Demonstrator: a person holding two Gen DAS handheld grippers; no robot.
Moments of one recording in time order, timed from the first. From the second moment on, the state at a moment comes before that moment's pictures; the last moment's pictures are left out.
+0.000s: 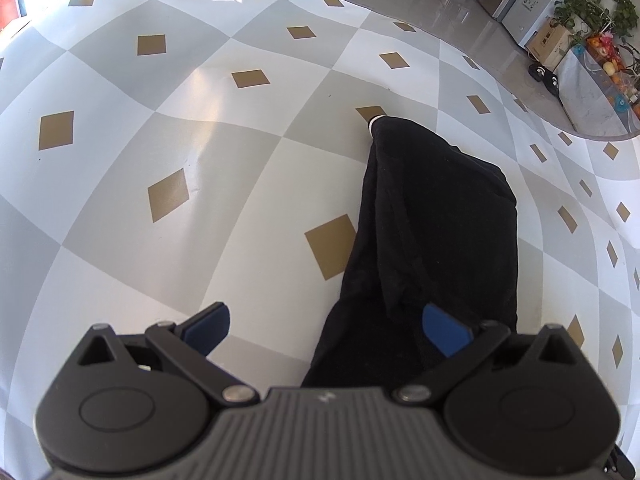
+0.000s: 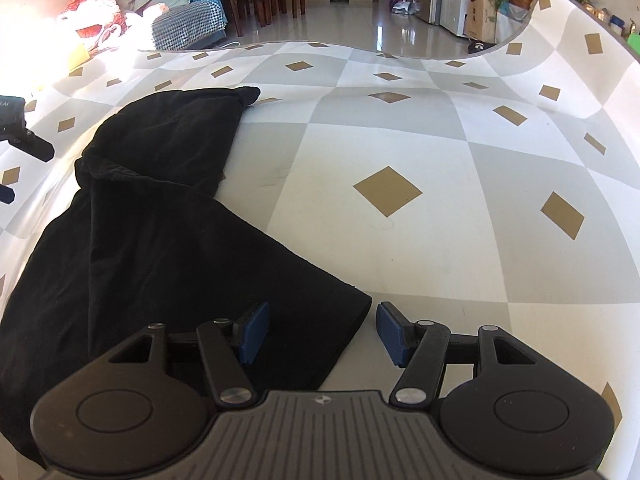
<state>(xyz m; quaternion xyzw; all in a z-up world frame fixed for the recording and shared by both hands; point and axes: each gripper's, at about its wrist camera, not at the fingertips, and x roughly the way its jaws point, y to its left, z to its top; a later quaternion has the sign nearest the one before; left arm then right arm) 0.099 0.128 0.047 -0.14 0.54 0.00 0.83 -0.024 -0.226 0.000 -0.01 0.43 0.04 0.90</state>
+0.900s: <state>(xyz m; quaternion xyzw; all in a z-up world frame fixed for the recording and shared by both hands) 0.091 0.149 0.062 -0.17 0.52 0.03 0.83 -0.076 -0.152 0.073 0.04 0.34 0.29 0.89</state>
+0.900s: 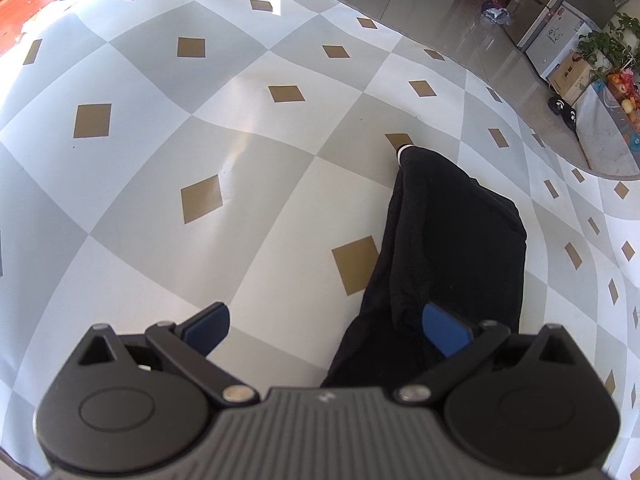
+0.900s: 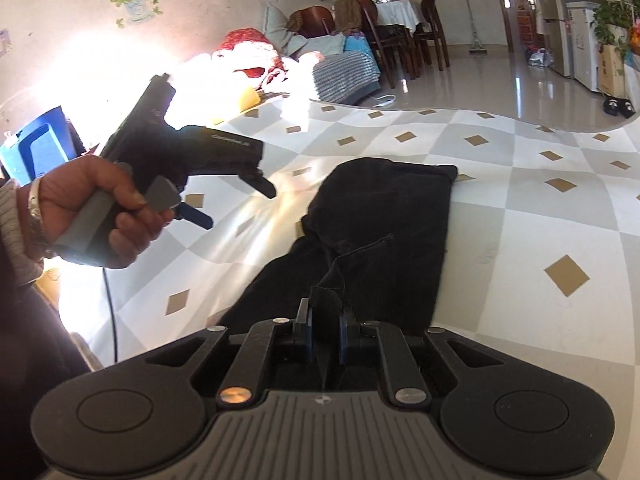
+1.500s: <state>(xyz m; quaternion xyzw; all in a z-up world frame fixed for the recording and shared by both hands) 0.086 0.173 0.058 -0.19 0.52 0.06 0.83 -0.090 -0.055 0.035 0.00 0.37 0.46 0.81</state>
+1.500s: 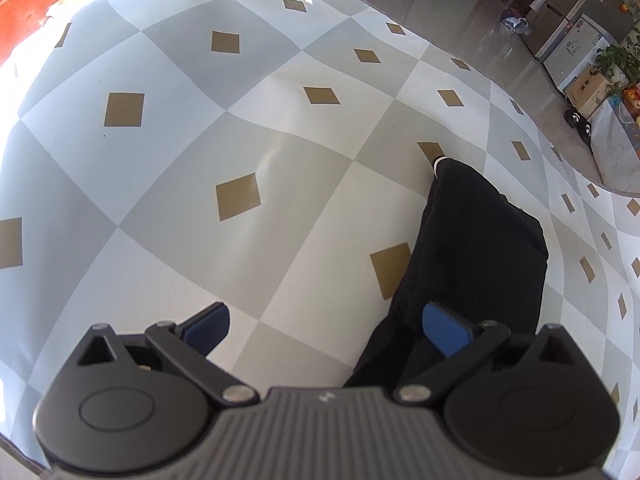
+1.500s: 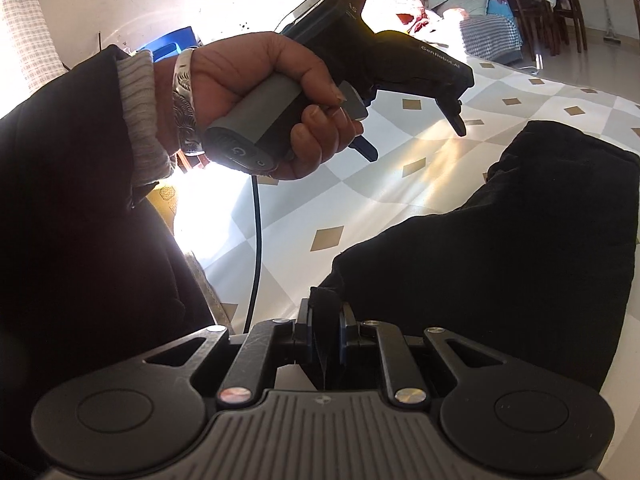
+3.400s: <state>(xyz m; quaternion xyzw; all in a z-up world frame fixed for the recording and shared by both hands) 0.094 0.190 0.075 -0.25 0.50 0.02 0.83 0.009 0.026 -0.016 -0.11 0.39 0.32 0.86</state>
